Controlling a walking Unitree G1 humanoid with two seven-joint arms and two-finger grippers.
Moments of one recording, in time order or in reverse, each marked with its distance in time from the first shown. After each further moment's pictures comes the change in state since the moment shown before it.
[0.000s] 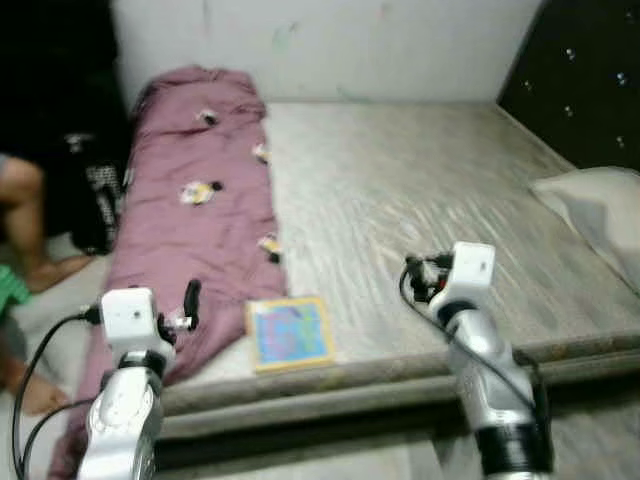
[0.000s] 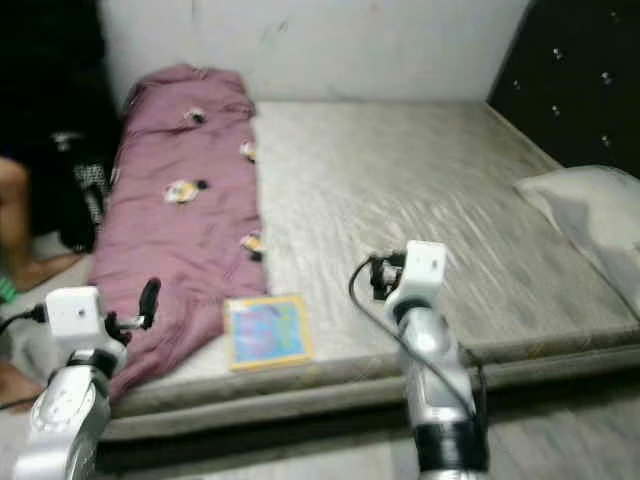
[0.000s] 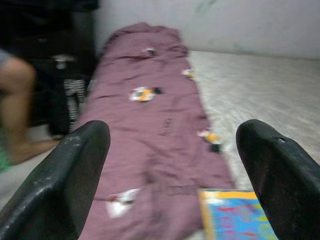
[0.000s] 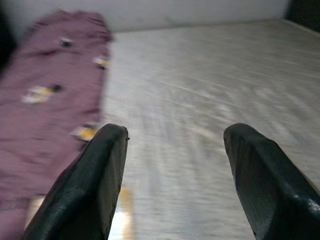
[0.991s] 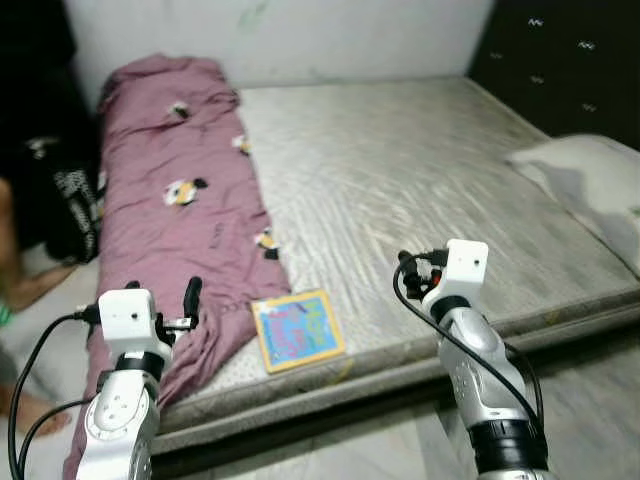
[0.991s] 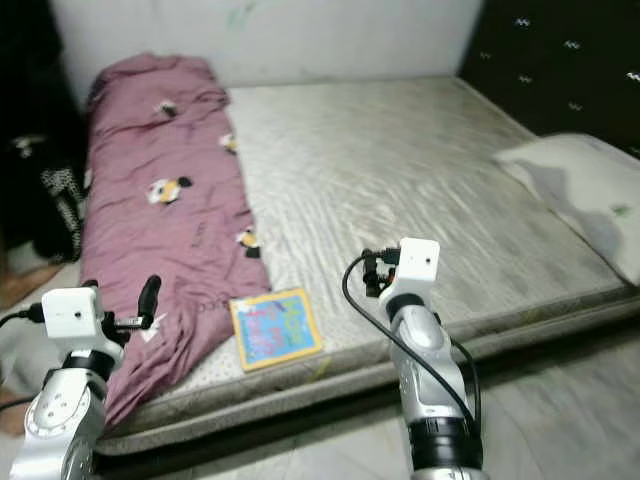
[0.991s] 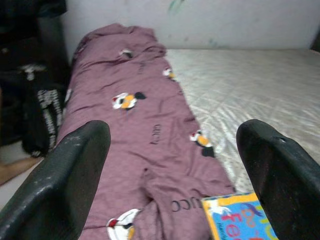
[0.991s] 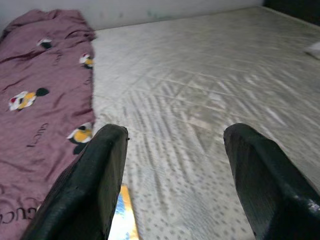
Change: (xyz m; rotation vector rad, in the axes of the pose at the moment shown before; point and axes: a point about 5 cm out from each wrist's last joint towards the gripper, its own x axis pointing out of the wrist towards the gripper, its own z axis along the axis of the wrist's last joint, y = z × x) left arm 0.000 -0.009 0.007 -0.007 -0.055 -0.063; right arm 0.001 -0.004 0.005 -0.005 -0.015 -0.010
